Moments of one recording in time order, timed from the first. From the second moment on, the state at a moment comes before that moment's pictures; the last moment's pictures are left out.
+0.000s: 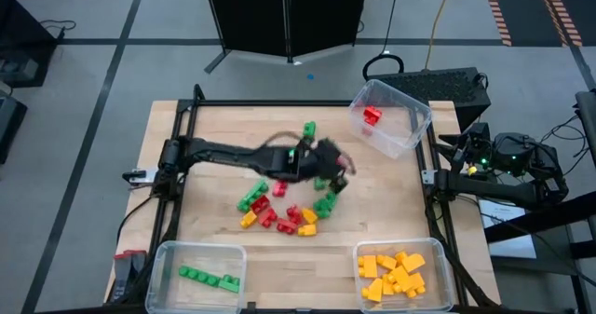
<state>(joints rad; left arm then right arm) -0.06 2.02 1.83 -0.51 -0.50 -0.43 -0.19 0.08 0.87 -1.22 0.37 0.51</state>
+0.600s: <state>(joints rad) 0.20 2.07 1.94 0.24 -0.29 -0.43 -0.19 0.08 0.87 -1.22 0.40 0.51</state>
